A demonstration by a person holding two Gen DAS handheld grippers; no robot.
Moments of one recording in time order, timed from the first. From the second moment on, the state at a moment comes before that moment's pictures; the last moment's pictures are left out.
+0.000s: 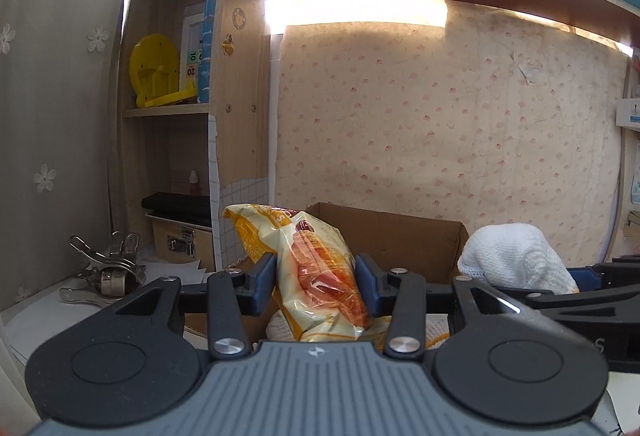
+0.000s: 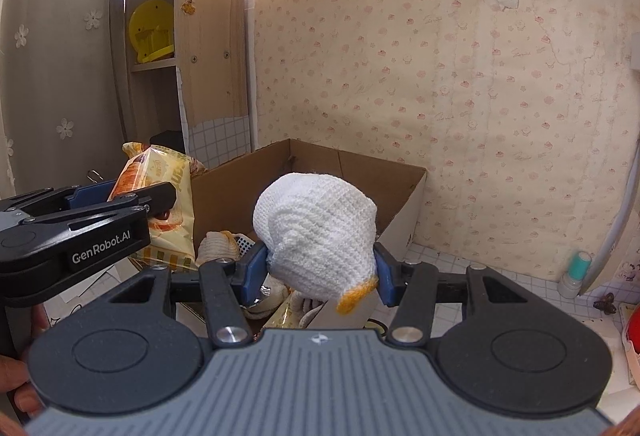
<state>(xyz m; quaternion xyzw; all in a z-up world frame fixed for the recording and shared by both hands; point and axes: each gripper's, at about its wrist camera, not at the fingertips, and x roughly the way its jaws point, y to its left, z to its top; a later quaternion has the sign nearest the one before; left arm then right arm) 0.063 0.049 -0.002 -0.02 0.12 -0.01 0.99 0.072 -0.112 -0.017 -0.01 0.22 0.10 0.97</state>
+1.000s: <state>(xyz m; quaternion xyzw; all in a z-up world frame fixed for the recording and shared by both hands) 0.090 0.050 -0.014 -0.01 0.14 0.00 0.99 0.152 -0.102 -0.022 -0.02 0.25 0.11 0.96</state>
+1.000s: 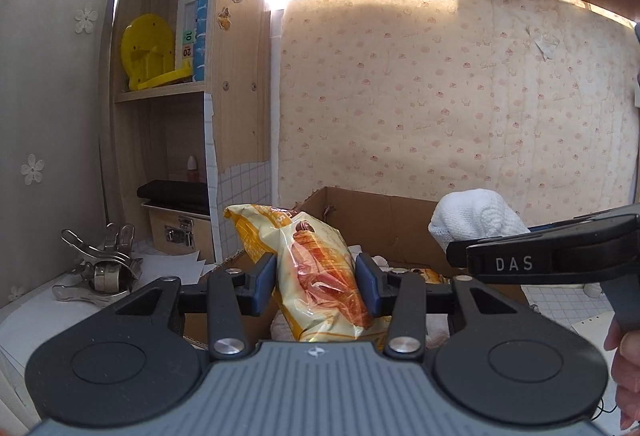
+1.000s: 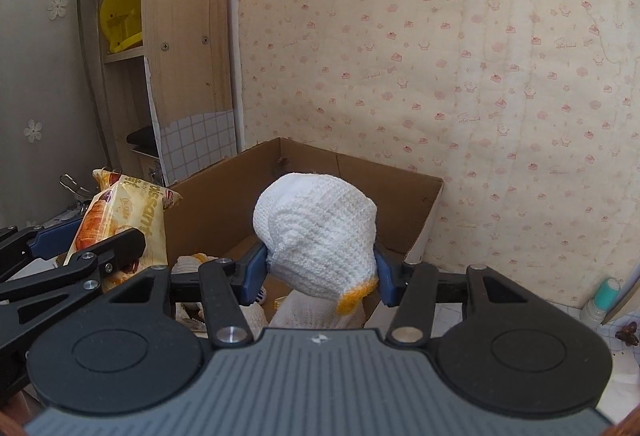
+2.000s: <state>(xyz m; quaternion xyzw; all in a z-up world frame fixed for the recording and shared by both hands) 0.114 0.043 -0.024 -0.01 0.17 0.00 0.99 0.215 -0.086 -0.036 -0.03 0.29 0.11 0.95</state>
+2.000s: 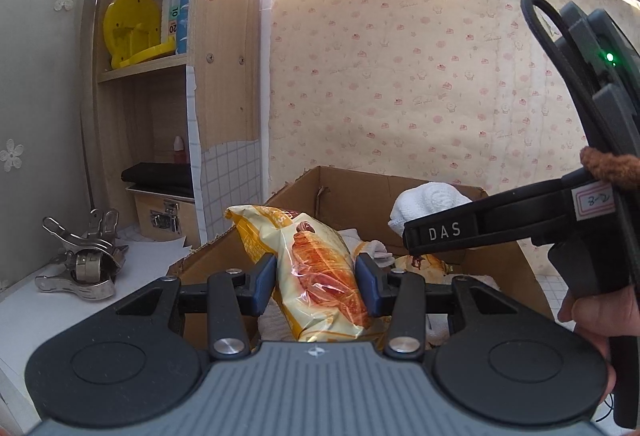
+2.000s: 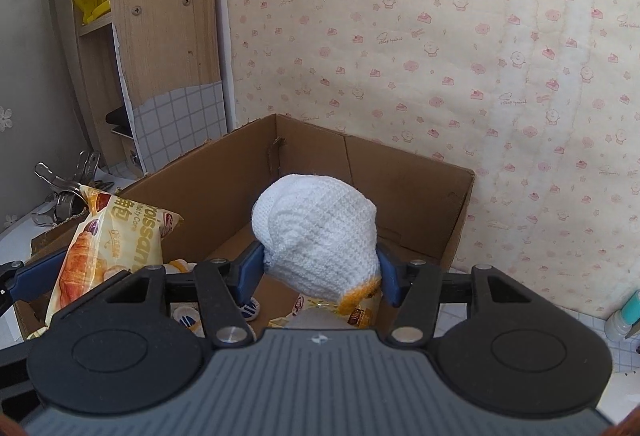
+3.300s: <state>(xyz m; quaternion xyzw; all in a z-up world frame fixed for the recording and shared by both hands) 0.064 0.028 0.006 0.00 0.17 -0.01 0.99 0.092 -0.143 0.008 0.00 0.21 0.05 0.98</state>
